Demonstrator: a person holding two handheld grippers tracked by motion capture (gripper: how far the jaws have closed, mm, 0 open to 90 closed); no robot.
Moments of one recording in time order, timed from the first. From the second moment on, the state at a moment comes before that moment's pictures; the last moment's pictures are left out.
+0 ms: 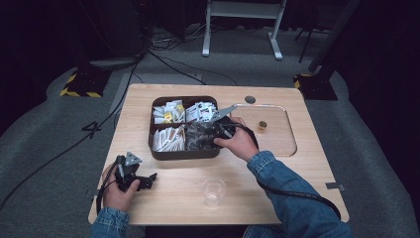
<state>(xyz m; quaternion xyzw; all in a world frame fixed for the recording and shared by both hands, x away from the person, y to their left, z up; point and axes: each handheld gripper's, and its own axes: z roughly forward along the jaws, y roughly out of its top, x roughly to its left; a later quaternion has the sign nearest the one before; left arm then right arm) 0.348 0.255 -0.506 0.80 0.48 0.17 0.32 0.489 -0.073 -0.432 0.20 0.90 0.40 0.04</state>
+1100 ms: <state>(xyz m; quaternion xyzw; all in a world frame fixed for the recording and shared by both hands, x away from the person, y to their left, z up) 0.348 0.255 -0.506 0.80 0.48 0.17 0.32 0.480 -0.092 -0.409 0.20 0.86 0.46 0.04</state>
